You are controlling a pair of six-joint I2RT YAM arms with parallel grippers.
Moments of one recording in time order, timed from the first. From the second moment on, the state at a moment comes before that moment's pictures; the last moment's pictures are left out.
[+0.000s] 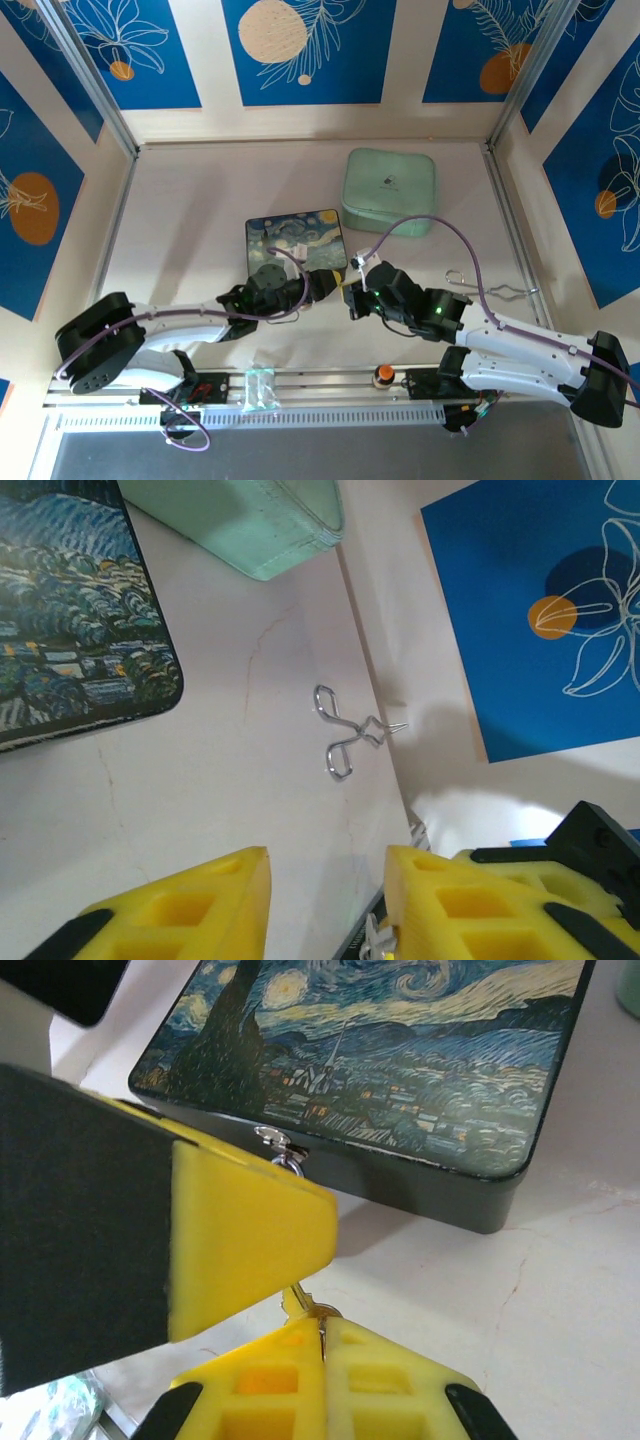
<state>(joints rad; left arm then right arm) -1.01 1.34 0.49 0.58 0.07 -1.12 1.04 0.89 0.63 -0.40 0.18 0.55</state>
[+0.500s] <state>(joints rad) -1.01 1.38 0.50 0.65 0.12 -1.14 0.99 0.88 0.61 -0.39 0.14 0.55</state>
